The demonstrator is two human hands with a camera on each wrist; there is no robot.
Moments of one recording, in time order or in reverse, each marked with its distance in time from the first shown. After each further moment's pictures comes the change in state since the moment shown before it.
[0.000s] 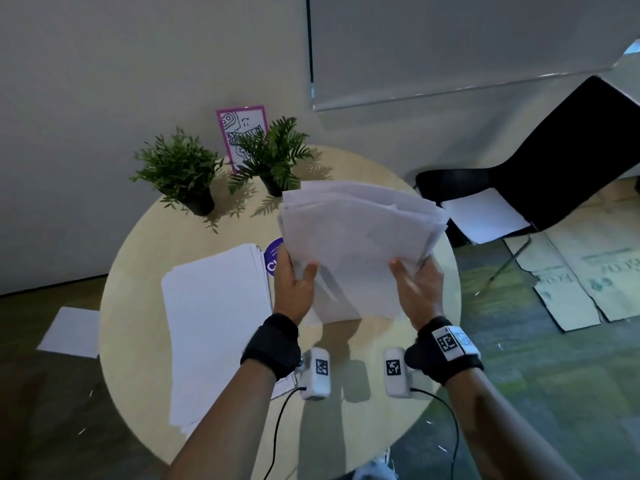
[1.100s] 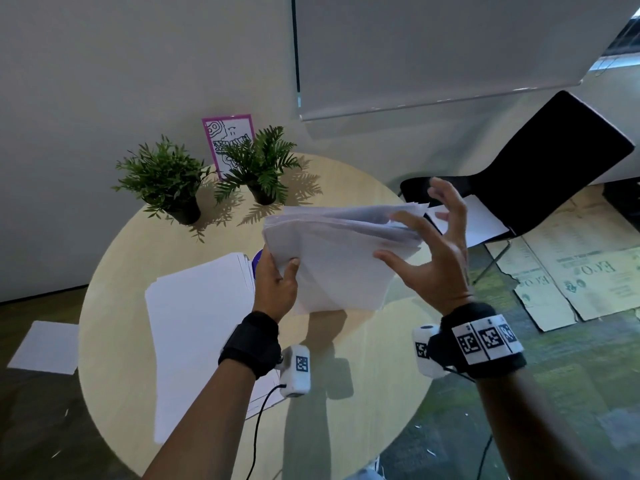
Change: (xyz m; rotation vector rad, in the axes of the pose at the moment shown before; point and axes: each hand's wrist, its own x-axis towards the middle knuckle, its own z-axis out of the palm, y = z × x) left_hand 0.025 0.000 -0.011 0.173 -0.006 0.129; right_hand 0.028 -0.084 -0.041 -0.506 -0.049 -0.789
